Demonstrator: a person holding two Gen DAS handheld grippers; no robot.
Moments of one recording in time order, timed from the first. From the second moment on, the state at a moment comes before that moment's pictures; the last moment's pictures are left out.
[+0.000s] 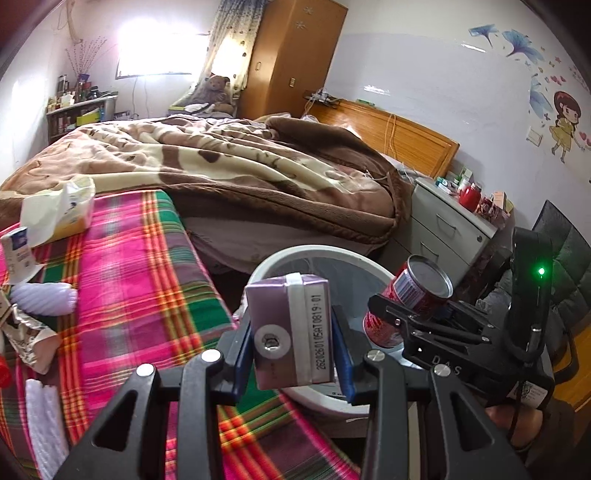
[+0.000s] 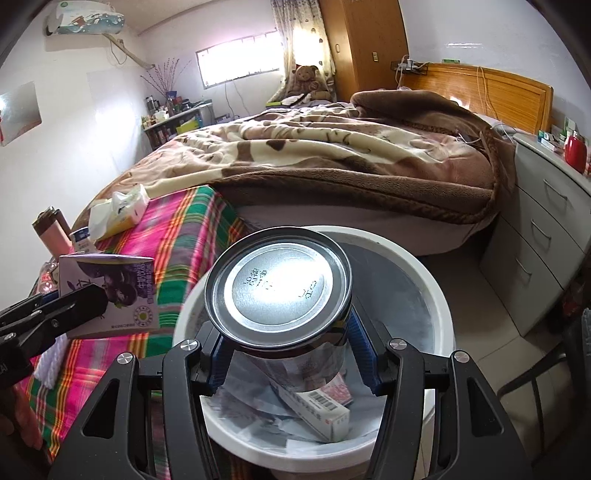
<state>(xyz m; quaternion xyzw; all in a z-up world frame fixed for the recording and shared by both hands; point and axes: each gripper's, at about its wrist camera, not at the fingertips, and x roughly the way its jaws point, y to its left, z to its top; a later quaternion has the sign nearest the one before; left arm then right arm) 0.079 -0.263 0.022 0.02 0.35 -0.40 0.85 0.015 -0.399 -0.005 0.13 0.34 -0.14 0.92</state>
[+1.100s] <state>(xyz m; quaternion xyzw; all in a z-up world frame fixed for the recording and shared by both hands) 0.082 -0.254 0.015 0.01 0.37 -0.39 0.85 0.010 -0.415 -0.004 0.14 0.34 -0.18 0.91</state>
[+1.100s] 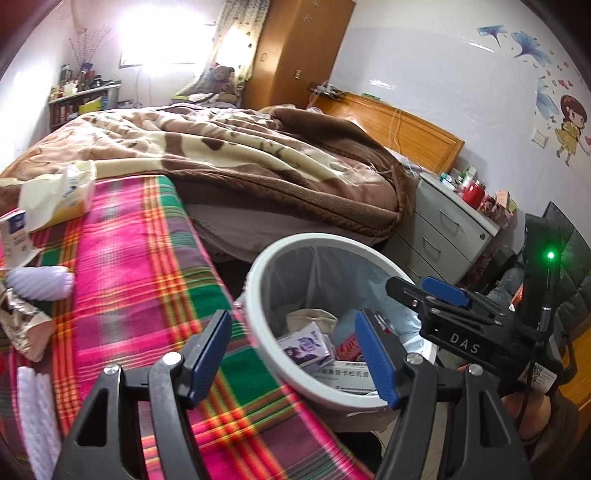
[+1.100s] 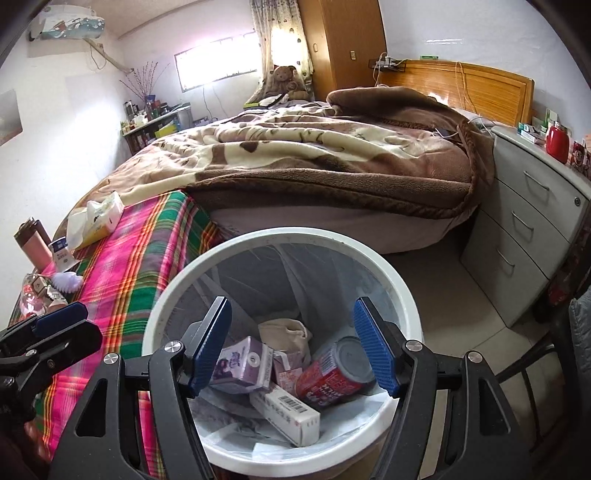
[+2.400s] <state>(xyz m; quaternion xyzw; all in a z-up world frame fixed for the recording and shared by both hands) 0.196 0.034 0.009 -0.12 0.37 -0.13 0.91 0.122 -0.247 0.007 0.05 0.34 0.00 0.94</state>
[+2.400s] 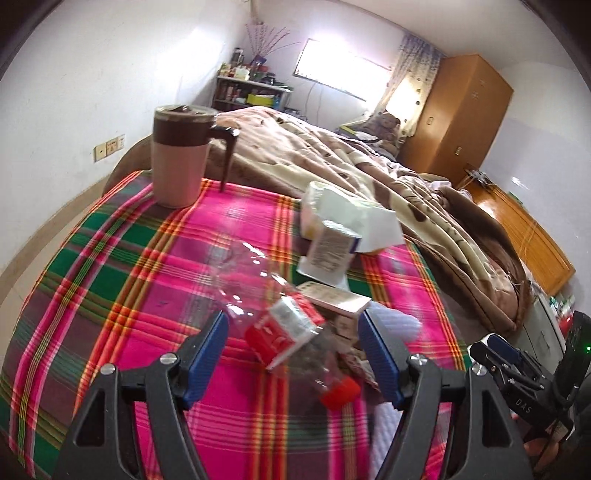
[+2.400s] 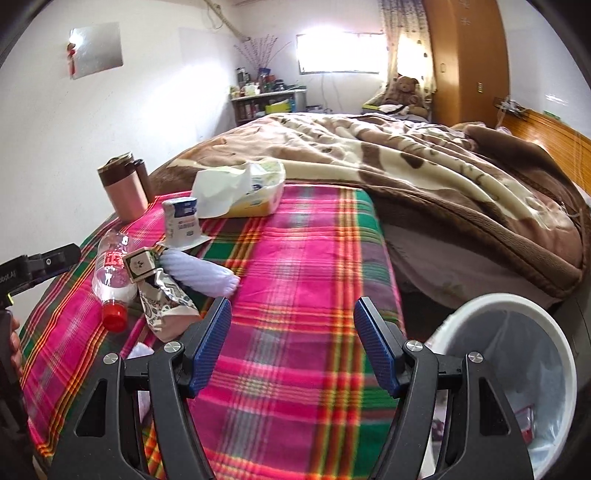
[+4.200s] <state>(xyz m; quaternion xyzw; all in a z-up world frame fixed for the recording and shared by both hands) 0.248 0.040 -0.041 -0.11 0.47 -0.14 0.86 0.198 -0.170 -0.025 -0.02 0.42 0.14 0.90</state>
